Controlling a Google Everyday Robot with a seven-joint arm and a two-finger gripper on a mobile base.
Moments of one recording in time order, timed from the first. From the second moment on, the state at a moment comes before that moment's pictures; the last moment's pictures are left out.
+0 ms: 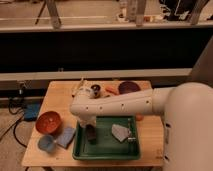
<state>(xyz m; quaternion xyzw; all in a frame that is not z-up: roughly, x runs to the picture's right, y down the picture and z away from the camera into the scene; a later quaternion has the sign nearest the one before) -0.093 0.193 0.789 -0.18 -0.23 -0.72 0.63</state>
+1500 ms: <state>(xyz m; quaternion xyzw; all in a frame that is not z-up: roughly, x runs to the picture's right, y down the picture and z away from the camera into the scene) -0.005 0.257 0.753 -0.21 -0.26 -0.67 0.67</state>
